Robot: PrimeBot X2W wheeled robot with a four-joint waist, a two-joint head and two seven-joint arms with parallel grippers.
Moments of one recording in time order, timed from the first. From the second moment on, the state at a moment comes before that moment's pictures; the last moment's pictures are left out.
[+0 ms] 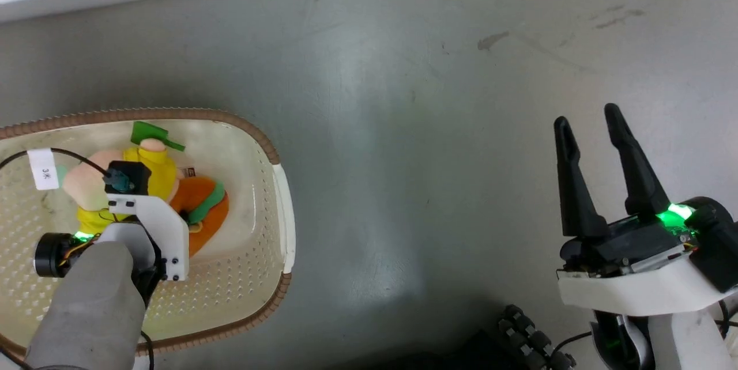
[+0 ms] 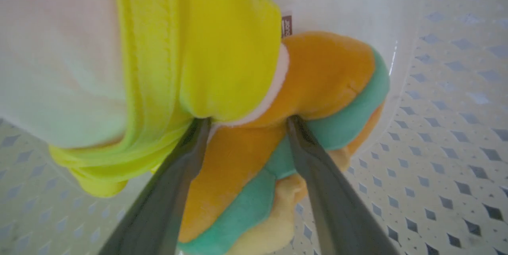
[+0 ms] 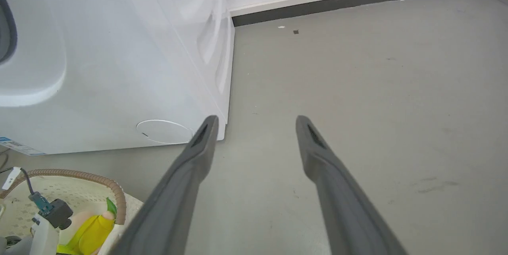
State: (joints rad) left arm -0.80 0.31 -0.32 1.27 -0.34 -0.08 0.08; right arm -0.20 -0.05 0.10 -0.15 0.29 0.13 -0.26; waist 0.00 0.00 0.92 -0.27
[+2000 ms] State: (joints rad) left arm -0.32 0.24 -0.26 0.57 -0.49 -0.08 -0.26; right arm -0.02 -0.05 0.04 -0.01 0.23 0.13 -0.26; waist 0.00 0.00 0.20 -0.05
